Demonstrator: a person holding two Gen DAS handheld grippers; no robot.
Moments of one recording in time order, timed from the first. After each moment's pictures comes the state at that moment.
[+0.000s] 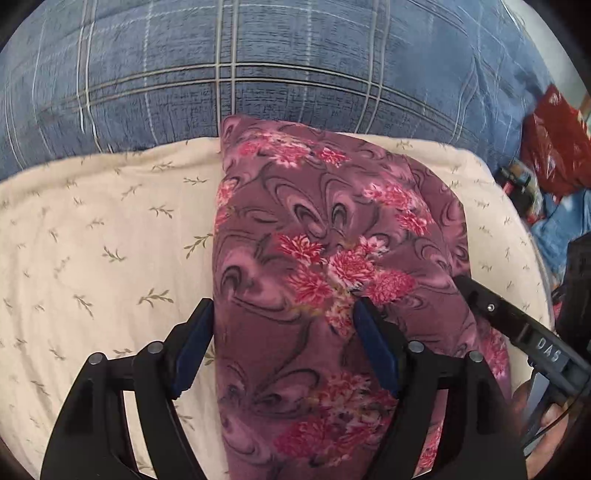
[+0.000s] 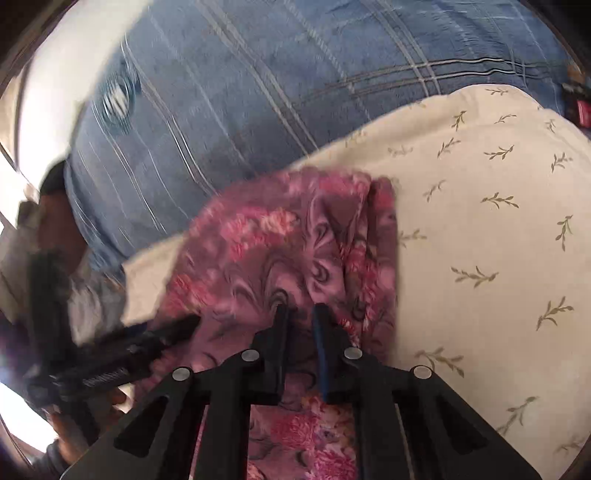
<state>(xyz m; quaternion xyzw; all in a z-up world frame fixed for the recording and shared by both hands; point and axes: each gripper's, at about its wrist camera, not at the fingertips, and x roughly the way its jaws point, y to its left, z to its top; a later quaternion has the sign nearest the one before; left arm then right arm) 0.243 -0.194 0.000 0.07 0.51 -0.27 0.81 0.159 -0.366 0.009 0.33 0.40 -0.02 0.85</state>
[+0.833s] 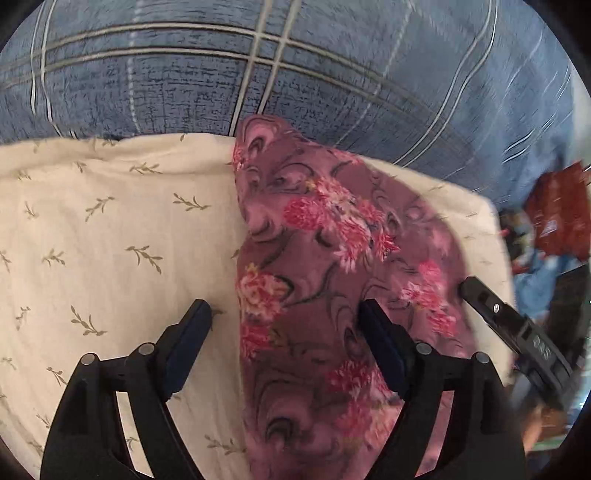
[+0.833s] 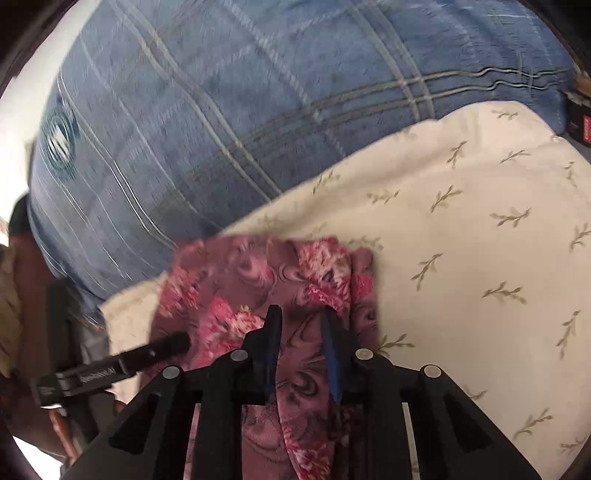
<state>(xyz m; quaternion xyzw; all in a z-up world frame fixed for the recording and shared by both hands) 0.341 -0.177 -0.012 -0.03 0.61 -0.30 0.74 0.209 -0.416 0.025 0.35 0.42 -0.08 0.83</state>
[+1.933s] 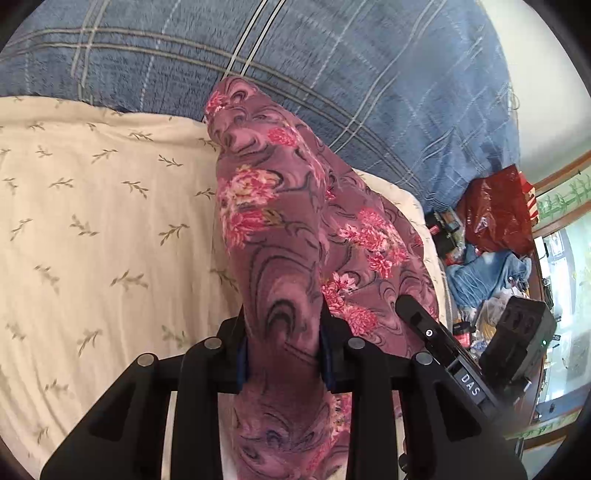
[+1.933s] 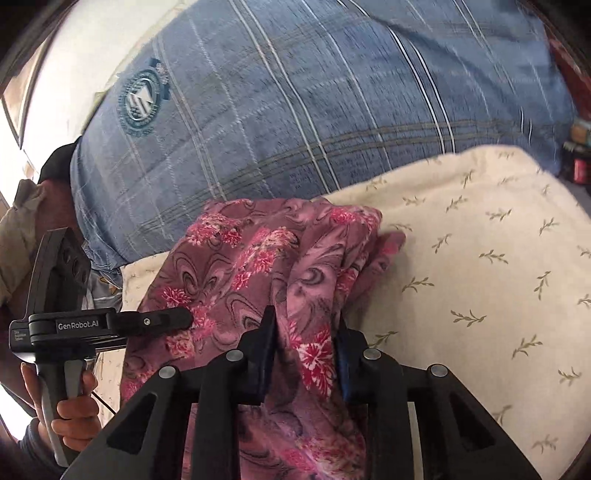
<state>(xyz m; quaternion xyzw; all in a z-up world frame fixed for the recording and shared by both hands) 0.275 -0.132 0.029 -0.10 0.58 -0.35 0.73 0.144 -0.340 0.054 0.25 0.38 -0.05 0.89</state>
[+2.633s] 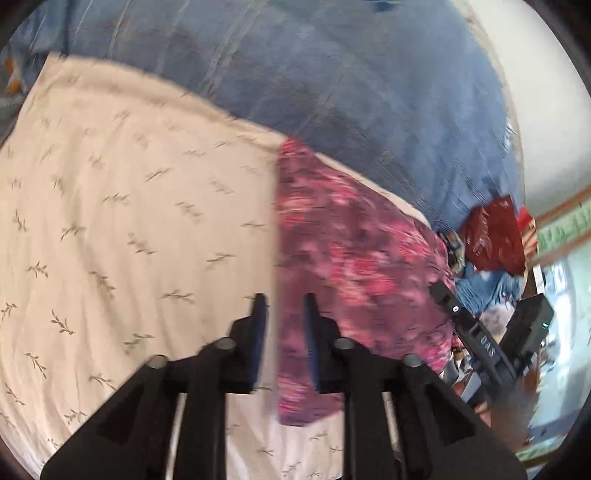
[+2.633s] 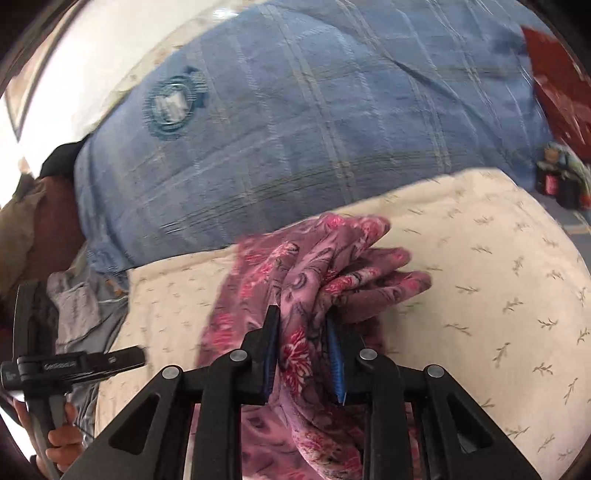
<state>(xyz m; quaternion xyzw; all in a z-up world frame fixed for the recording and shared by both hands) 0.256 -0.022 0.032 -0.15 0.58 -0.29 0.75 0.119 -0.291 0.093 0.25 0.37 -0.10 0.89</state>
